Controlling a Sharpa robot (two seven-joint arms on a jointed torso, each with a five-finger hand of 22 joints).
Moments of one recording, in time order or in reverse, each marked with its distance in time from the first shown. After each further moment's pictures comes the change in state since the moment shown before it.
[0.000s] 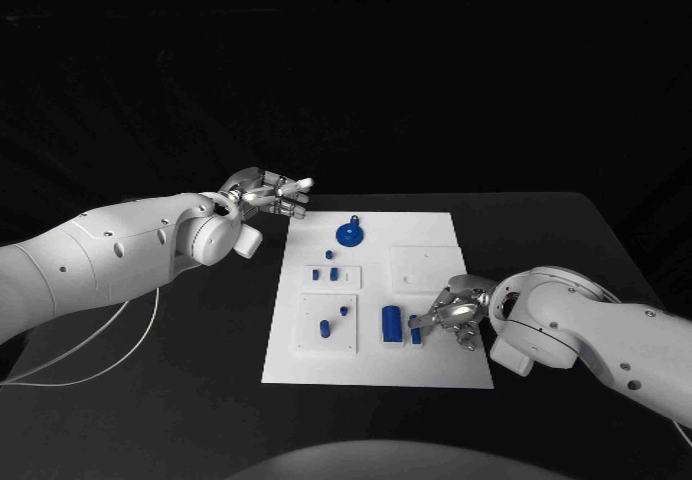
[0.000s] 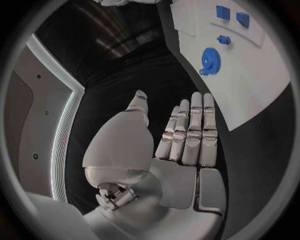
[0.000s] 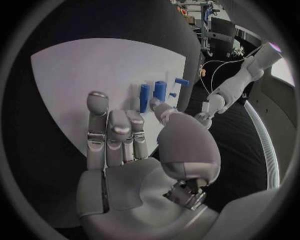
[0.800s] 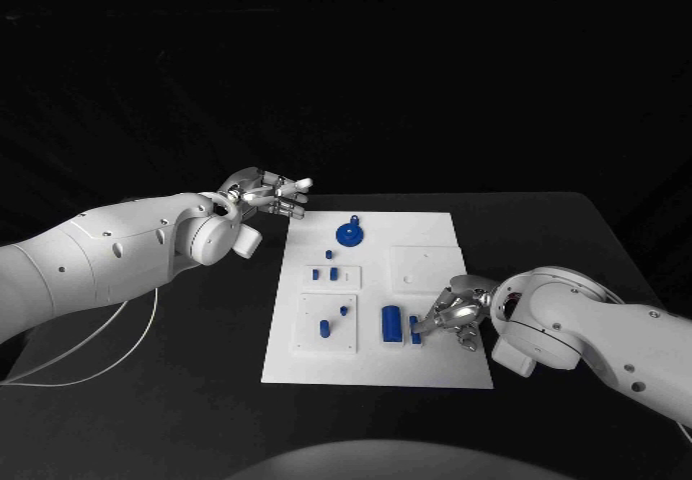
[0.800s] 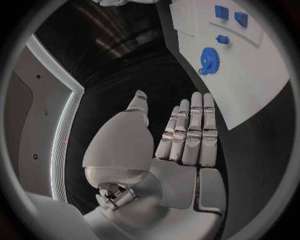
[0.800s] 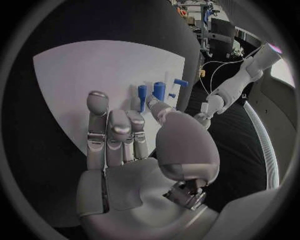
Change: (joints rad) left arm 0.000 -0.002 0.000 -0.001 -0.003 0.001 -0.004; left_hand 0.000 0.000 0.000 0.000 0.000 0.000 0.000 0.000 0.000 0.000 0.000 0.000 0.000 0.000 0.000 0.000 0.001 0.000 0.000 0.000 0.000 0.000; right arm 0.000 -0.011 0.000 0.013 -0.002 0.000 0.001; right_hand 0.080 0.014 -0.009 -0.061 -0.042 0.016 -0.008 -0.001 0.015 0.004 -0.004 0.000 0.002 0.000 0.000 0.000 -0.001 0.000 0.000 0.000 0.000 -0.006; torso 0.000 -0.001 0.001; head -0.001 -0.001
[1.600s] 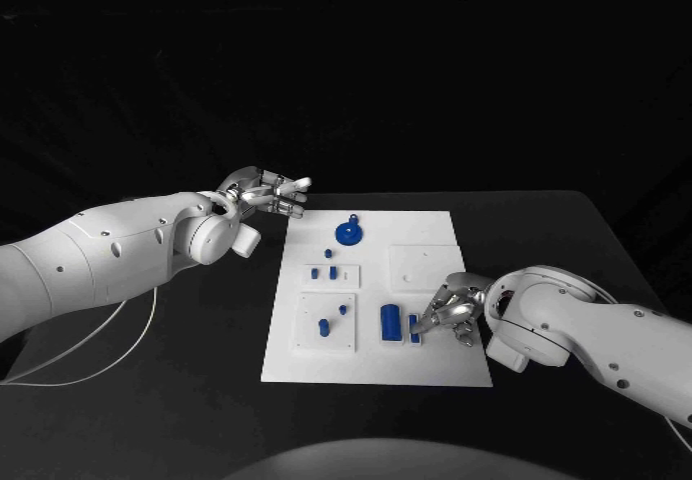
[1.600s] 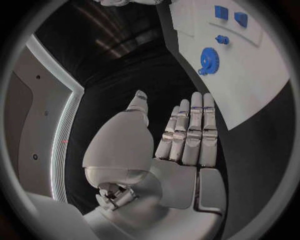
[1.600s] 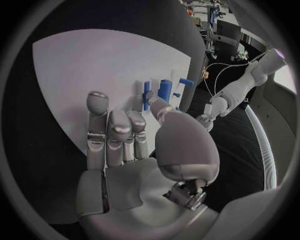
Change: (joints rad) left arm 0.000 0.000 0.000 0.000 -0.002 0.000 -0.001; left_hand 0.000 0.000 0.000 0.000 0.000 0.000 0.000 0.000 0.000 0.000 0.000 0.000 0.000 0.000 0.000 0.000 0.000 0.000 0.000 0.000 0.000 0.000; right arm -0.002 0.029 -0.006 -0.032 -0.059 -0.005 0.003; right_hand 0.024 0.034 -0.016 -0.091 0.000 0.027 -0.017 0.000 0.203 0.012 -0.012 0.008 0.022 -0.002 -0.006 -0.004 0.002 0.000 0.000 -0.007 0.006 -0.002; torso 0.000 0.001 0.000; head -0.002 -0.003
